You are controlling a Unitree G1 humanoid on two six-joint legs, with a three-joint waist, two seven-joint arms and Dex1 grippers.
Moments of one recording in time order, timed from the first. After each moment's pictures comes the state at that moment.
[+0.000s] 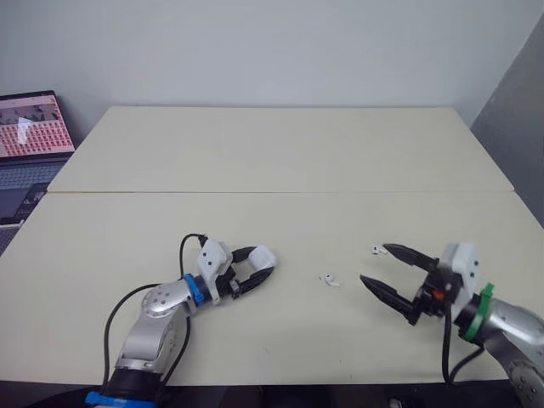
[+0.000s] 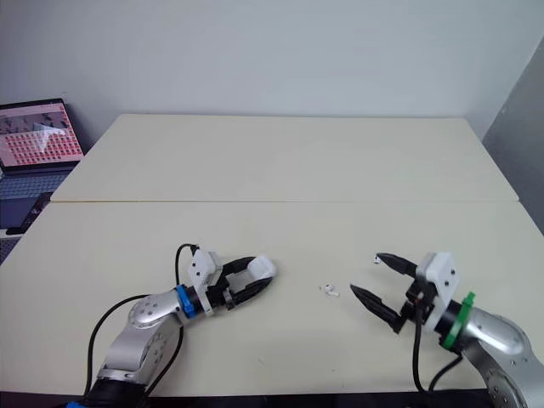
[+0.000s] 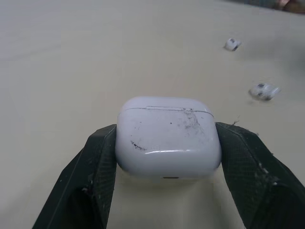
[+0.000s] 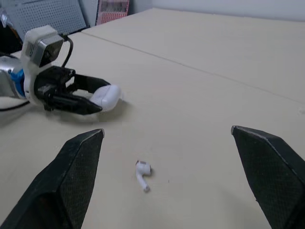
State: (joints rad) left arm -0.17 0.38 -0.03 0.03 -0.34 0.05 -0.93; right arm 0.12 -0.63 -0.19 -0.64 0.70 0.54 0.62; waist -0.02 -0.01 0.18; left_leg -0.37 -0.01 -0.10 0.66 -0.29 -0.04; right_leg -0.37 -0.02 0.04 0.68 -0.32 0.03
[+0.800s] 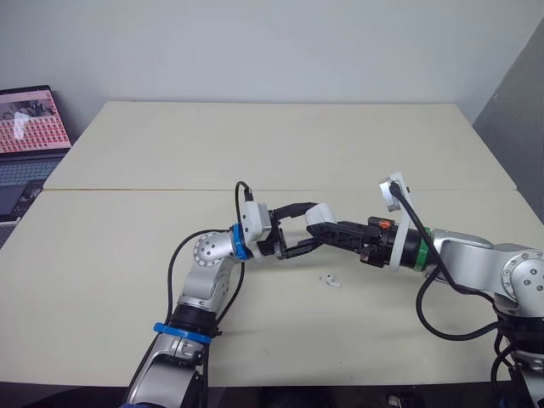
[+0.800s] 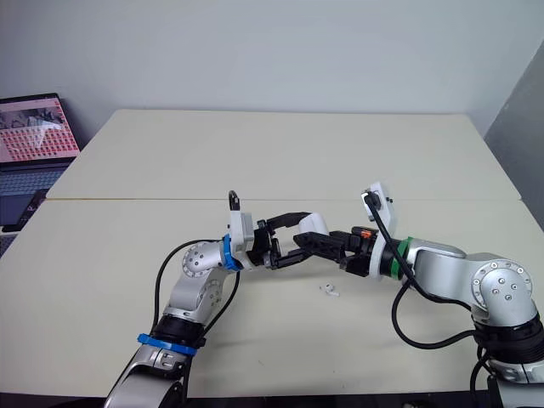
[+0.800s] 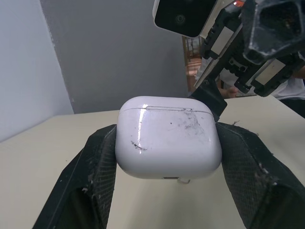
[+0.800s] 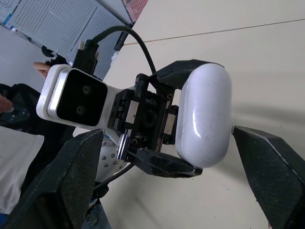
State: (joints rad) left arm -0.49 0.20 -0.12 0.28 -0.36 -0.27 -1.15; right arm -0.46 -0.70 0.02 -0.41 1.89 0.98 -0.29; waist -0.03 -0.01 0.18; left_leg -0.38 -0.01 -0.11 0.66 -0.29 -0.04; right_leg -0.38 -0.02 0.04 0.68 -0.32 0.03
